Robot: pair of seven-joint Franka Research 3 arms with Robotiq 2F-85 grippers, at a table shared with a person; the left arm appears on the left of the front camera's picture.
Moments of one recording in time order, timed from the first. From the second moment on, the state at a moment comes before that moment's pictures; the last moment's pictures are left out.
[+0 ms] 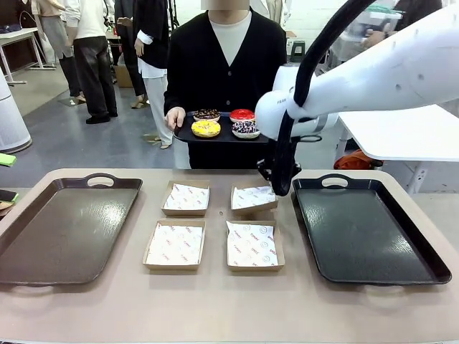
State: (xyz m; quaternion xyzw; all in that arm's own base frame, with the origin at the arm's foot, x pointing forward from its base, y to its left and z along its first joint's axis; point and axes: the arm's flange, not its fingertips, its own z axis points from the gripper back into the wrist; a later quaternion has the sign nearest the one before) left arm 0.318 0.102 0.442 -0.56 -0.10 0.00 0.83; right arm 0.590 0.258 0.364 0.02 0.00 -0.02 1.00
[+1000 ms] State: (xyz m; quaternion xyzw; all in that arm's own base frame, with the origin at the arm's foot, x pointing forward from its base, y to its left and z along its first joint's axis) left arm 0.318 0.102 0.442 -0.56 -0.10 0.00 0.83; right arm 0.562 0.279 0.523 0.03 -0.03 0.01 1.00
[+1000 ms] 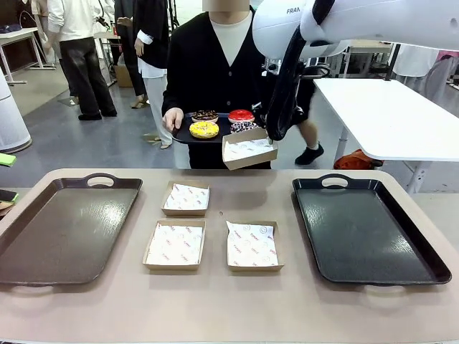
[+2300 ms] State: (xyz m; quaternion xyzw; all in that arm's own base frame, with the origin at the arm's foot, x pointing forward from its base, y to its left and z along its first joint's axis) left arm 0.318 0.102 0.442 -0.56 -0.10 0.00 0.83; right arm 0.563 0.279 0.521 0.03 -0.03 0.01 1.00
